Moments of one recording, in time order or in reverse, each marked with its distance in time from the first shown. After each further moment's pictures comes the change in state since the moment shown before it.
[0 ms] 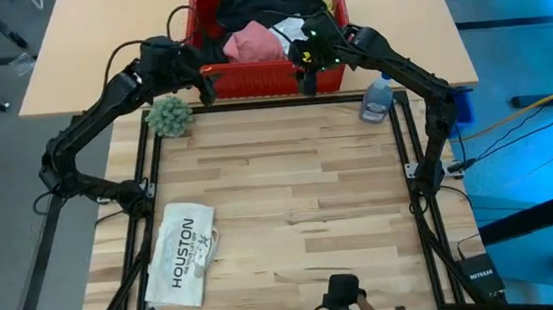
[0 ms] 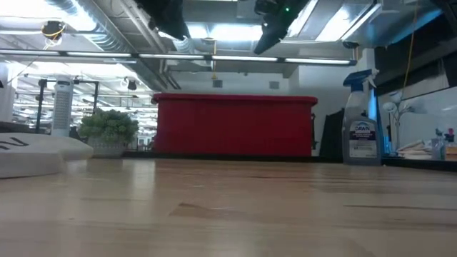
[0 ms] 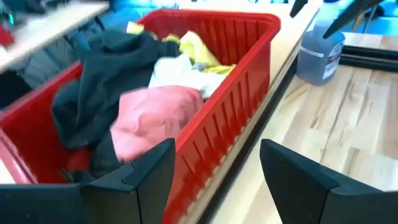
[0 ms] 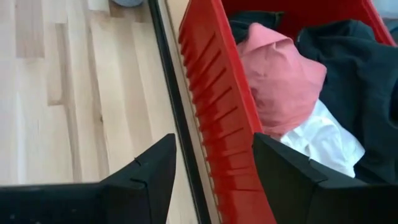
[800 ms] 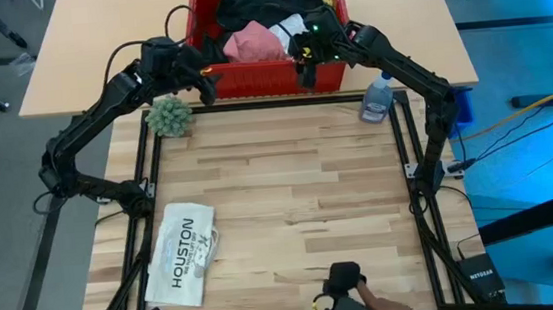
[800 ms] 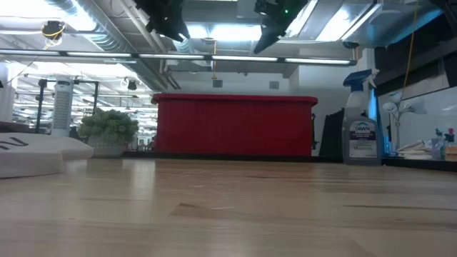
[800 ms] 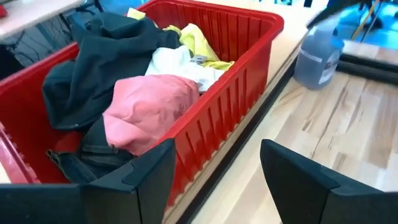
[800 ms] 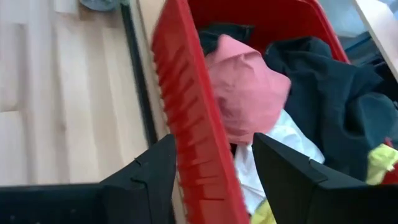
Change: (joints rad) left arm -0.003 0.010 0.000 -0.015 0.001 -0.035; right arm -0.034 0.008 -0.011 0.097 0.060 -0.076
